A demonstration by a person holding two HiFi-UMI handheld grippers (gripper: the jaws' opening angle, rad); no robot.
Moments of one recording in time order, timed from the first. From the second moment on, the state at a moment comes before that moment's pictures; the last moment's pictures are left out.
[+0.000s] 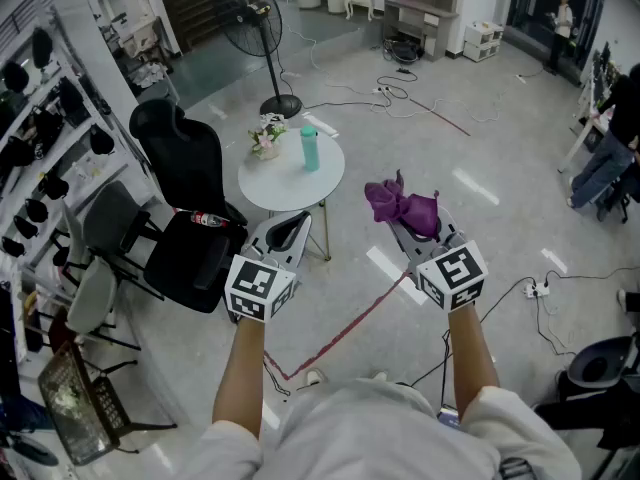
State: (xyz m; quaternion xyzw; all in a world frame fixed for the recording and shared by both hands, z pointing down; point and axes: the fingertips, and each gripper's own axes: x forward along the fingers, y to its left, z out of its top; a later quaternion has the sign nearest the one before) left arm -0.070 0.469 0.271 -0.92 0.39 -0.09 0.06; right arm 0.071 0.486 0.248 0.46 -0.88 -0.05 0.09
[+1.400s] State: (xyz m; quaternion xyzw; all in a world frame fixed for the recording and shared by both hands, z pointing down) left arm -0.107 -0.005 0.332 -0.92 0.36 -0.11 0.00; right arm 0.032 0.022 0.279 0.47 -0.88 0.02 0.05
